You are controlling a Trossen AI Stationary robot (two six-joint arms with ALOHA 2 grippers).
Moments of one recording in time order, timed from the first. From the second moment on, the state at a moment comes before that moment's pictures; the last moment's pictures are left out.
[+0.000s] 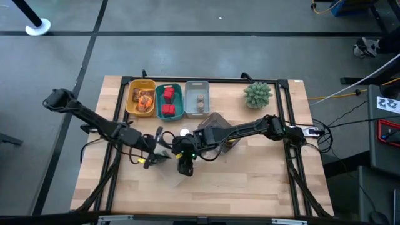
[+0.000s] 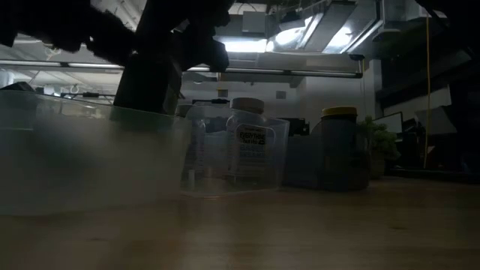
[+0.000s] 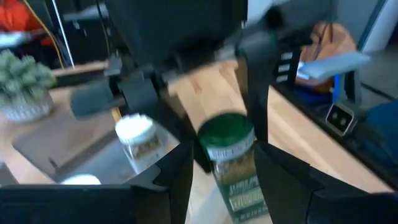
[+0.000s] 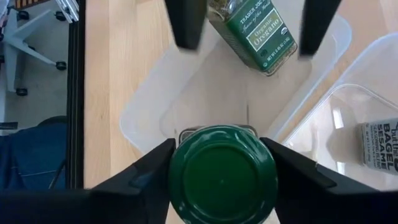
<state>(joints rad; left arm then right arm) -0.41 0.97 0.32 0.40 -0.19 0.04 0.20 2.28 2.17 -0.85 -0.14 0.39</state>
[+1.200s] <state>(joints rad) -0.40 0.22 0.32 0.02 -0.31 0.09 0.20 2.09 2.31 -1.10 0.01 0.25</state>
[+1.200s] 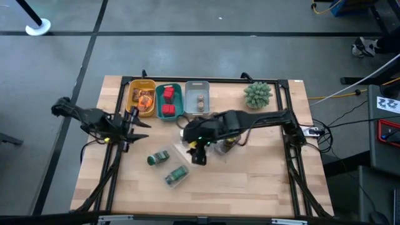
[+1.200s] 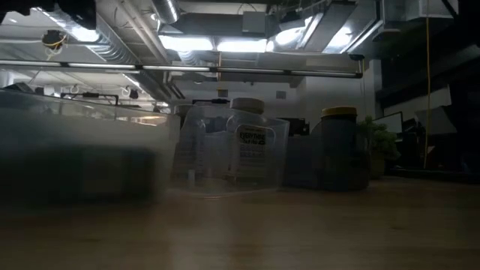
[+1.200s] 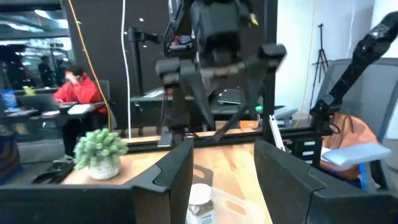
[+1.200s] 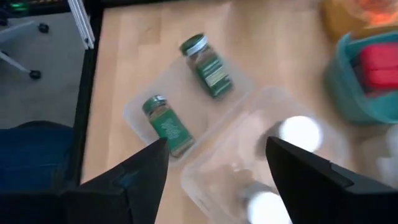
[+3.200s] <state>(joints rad) -0.27 0.01 0.04 -0.02 -0.58 0.15 0.27 0.03 0.17 -0.29 0.35 0.15</state>
